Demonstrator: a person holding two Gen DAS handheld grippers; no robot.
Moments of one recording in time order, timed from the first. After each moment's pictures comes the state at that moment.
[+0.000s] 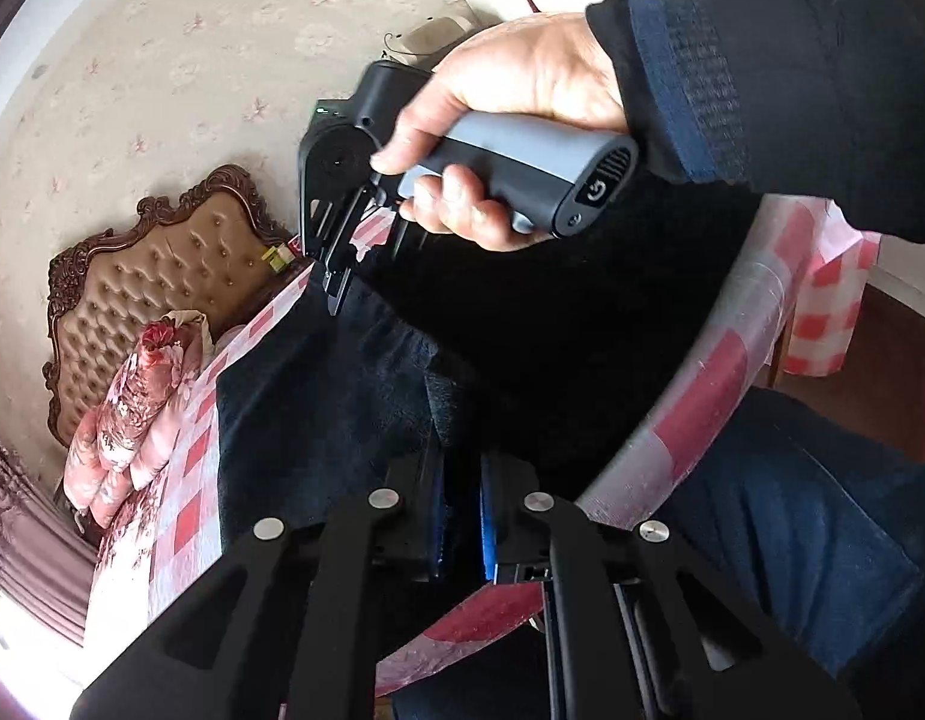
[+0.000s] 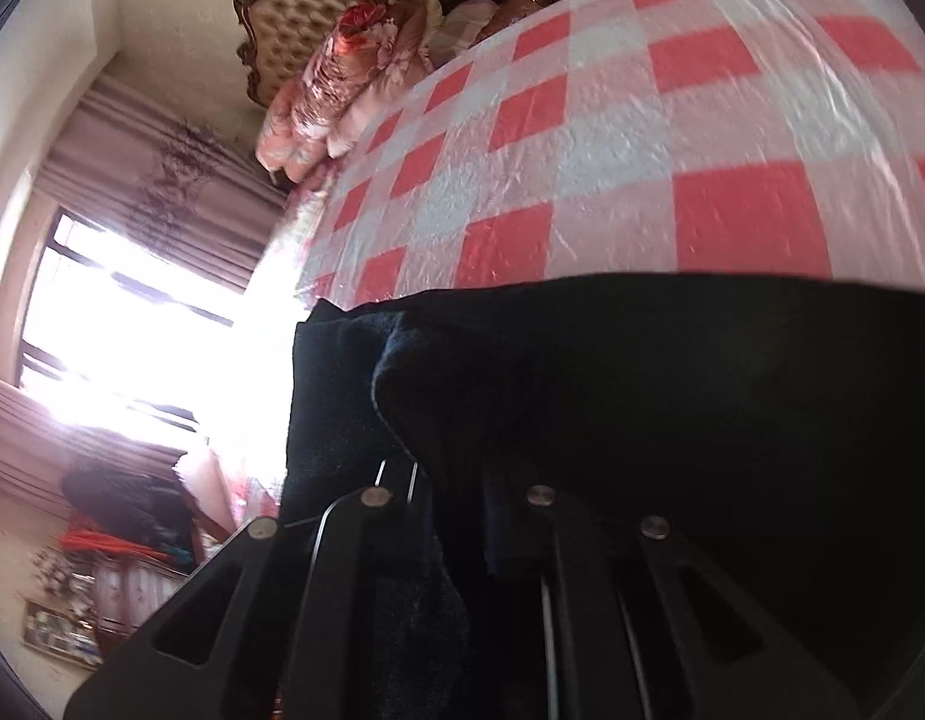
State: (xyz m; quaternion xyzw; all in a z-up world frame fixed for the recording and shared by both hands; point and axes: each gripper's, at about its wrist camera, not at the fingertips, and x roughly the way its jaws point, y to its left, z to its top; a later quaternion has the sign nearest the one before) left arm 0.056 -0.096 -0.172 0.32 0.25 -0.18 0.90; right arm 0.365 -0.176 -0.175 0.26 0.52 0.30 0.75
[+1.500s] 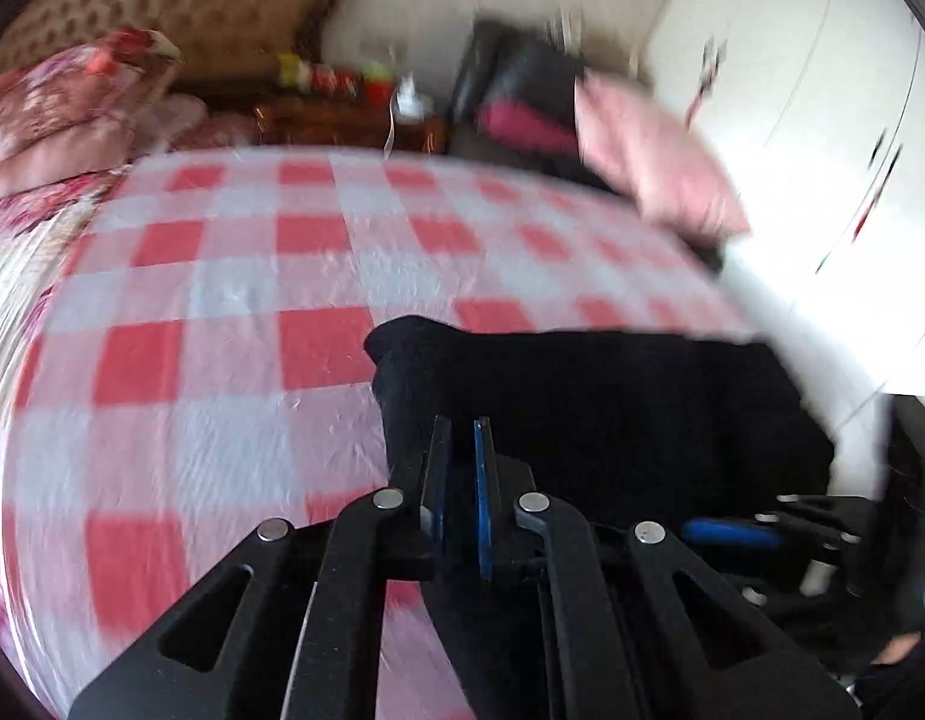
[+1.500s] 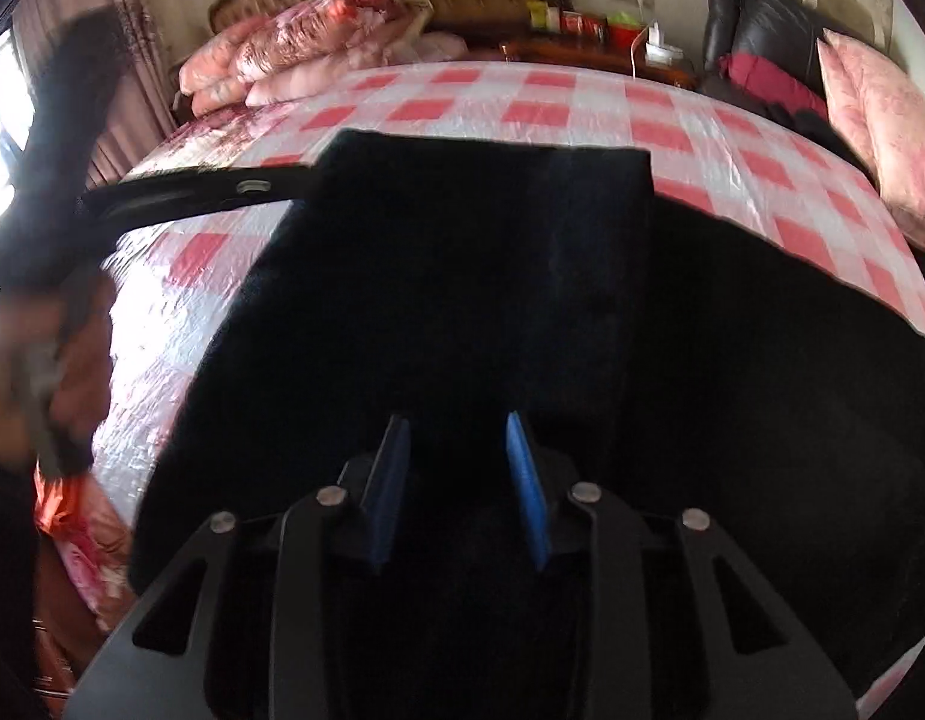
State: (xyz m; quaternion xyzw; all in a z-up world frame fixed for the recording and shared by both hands) left arm 0.316 0.078 -0.137 -0.04 0.42 -0.25 0.87; right arm 0.222 -0.085 -0.145 -0.02 0.46 0.14 0.88
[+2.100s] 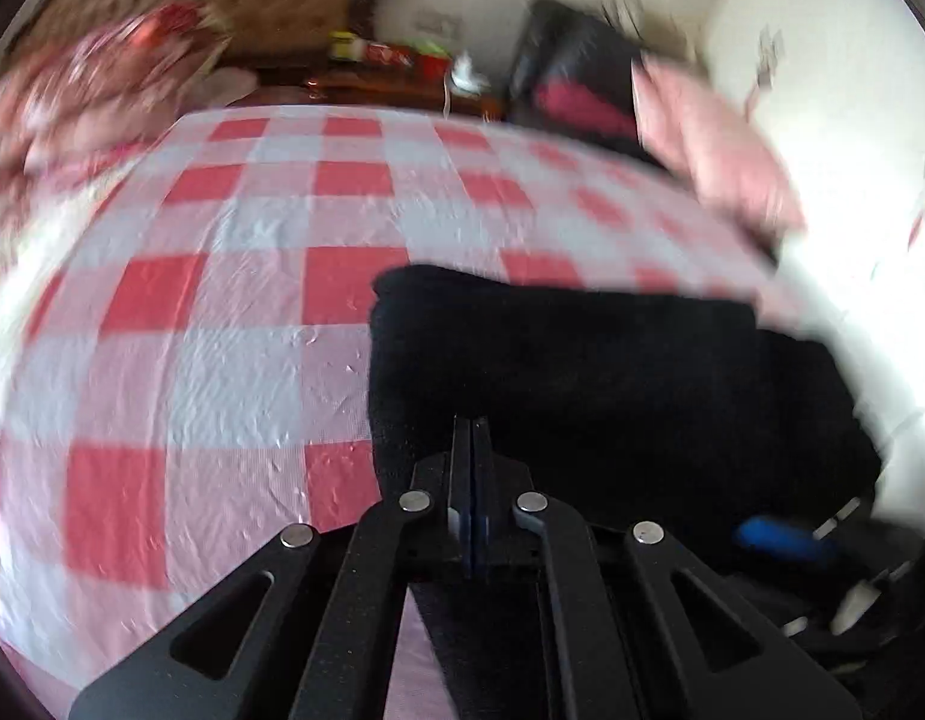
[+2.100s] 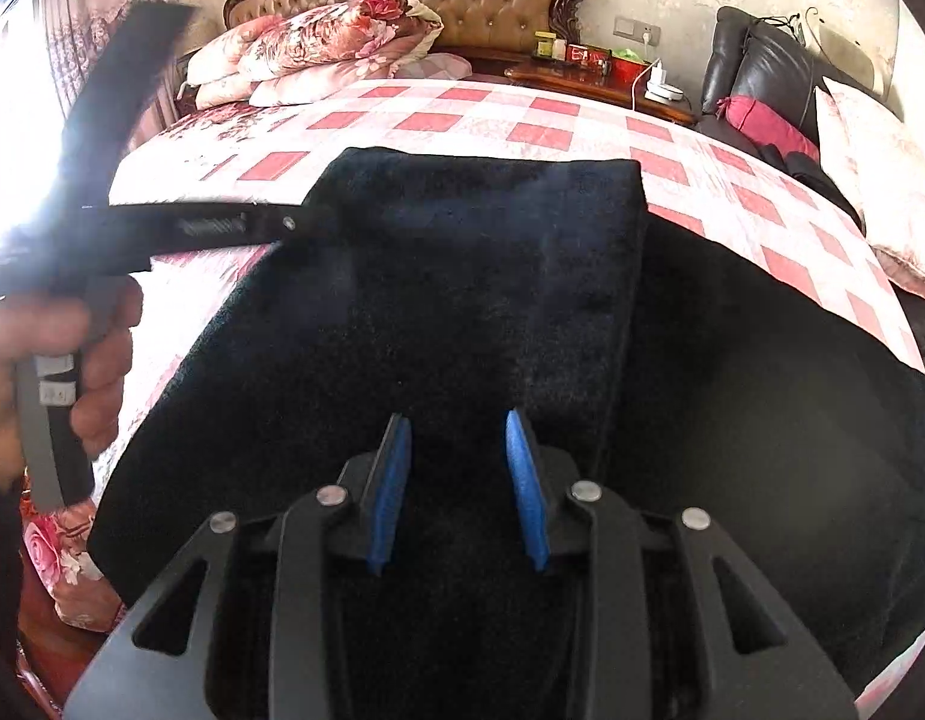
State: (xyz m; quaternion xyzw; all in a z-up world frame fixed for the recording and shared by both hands) left arm 0.293 0.072 -0.162 -0.09 0.43 -0.19 0.88; right arm 0.207 -0.083 -0.150 -0.05 0.44 0.13 0.89
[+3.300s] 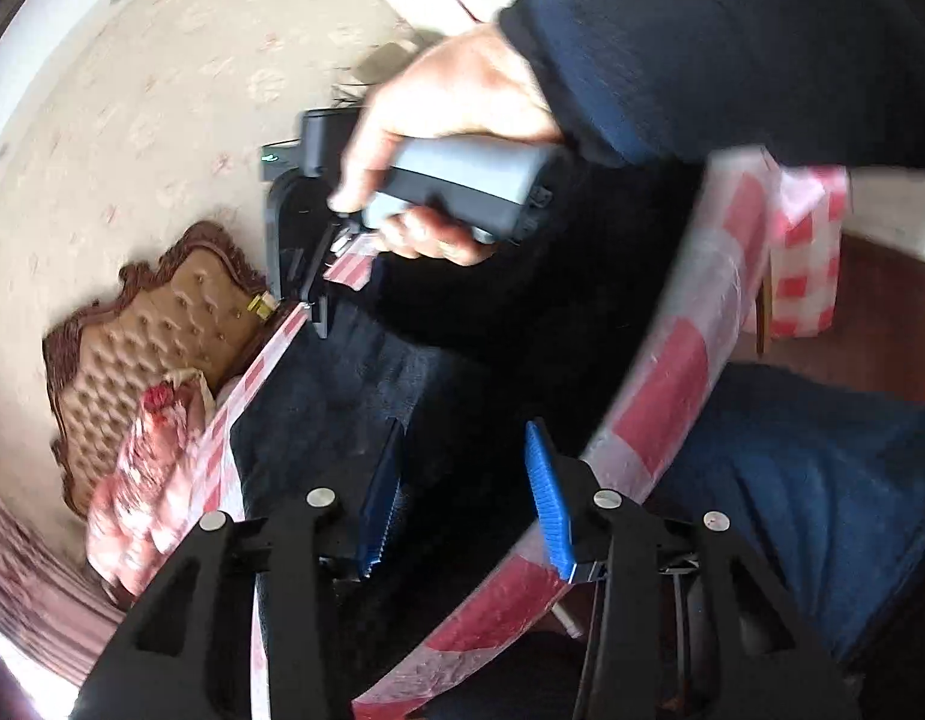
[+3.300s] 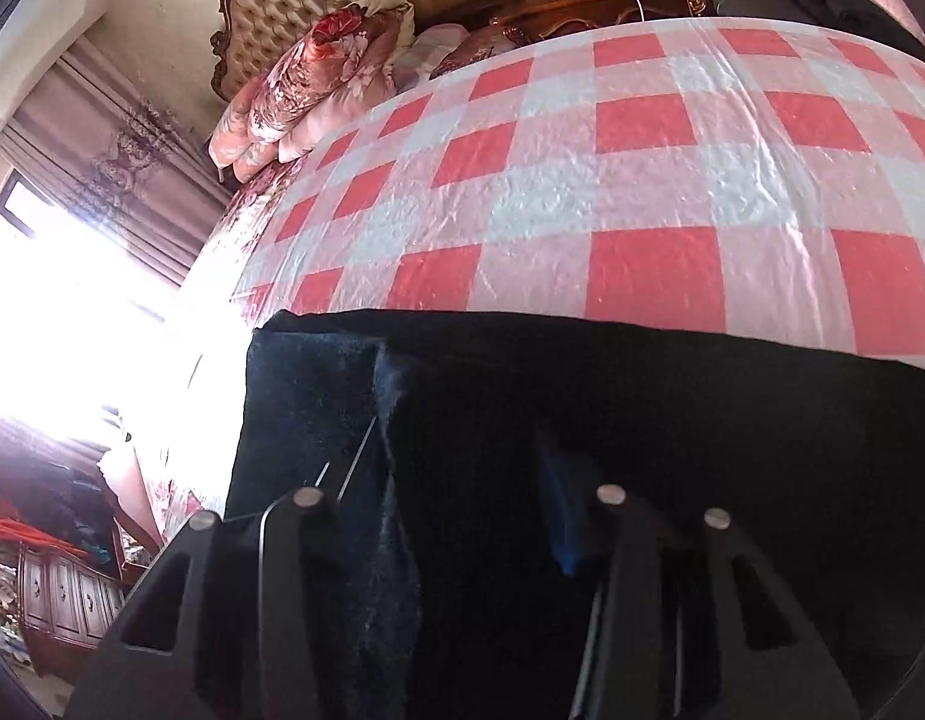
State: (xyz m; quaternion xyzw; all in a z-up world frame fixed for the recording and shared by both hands) left arm 0.029 -0.120 -0.180 0.41 0.21 -0.20 0.86; right arm 0.361 -0.178 -0.153 0.18 0.51 0.23 0.81
